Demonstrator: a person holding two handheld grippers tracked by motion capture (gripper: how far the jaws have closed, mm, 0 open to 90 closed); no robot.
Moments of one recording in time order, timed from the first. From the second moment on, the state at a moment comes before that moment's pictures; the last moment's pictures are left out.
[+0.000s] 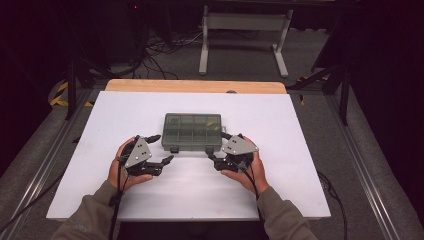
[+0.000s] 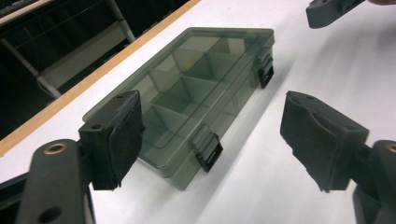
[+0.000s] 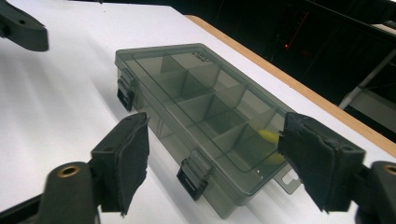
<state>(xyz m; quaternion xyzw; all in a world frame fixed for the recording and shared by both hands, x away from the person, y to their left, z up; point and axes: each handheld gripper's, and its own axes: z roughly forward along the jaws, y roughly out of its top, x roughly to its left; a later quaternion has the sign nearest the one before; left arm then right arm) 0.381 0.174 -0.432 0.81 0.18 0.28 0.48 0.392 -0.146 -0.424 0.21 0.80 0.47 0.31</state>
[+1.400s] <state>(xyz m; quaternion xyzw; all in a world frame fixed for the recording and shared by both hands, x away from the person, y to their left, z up) 0.337 0.222 -0.444 0.81 0.19 0.28 0.48 0.352 -0.193 -0.432 0.22 0.80 0.44 0.34</state>
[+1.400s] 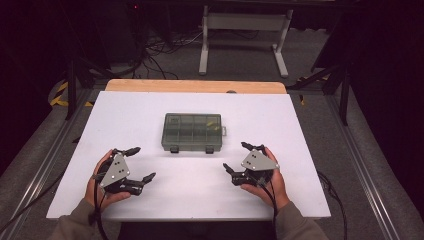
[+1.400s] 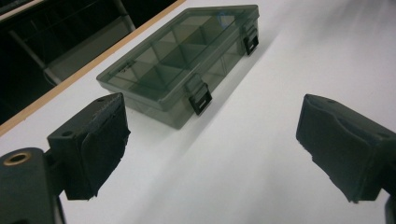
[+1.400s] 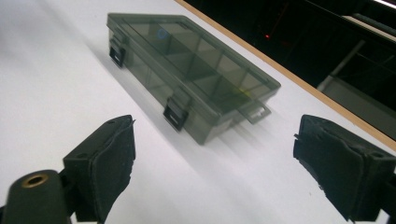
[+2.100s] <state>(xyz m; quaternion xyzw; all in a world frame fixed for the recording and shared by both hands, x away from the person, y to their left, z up) 0.320 0.236 -0.465 0.80 0.22 0.27 0.49 0.330 -0.202 -0.450 0.24 0.79 0.44 0.35</state>
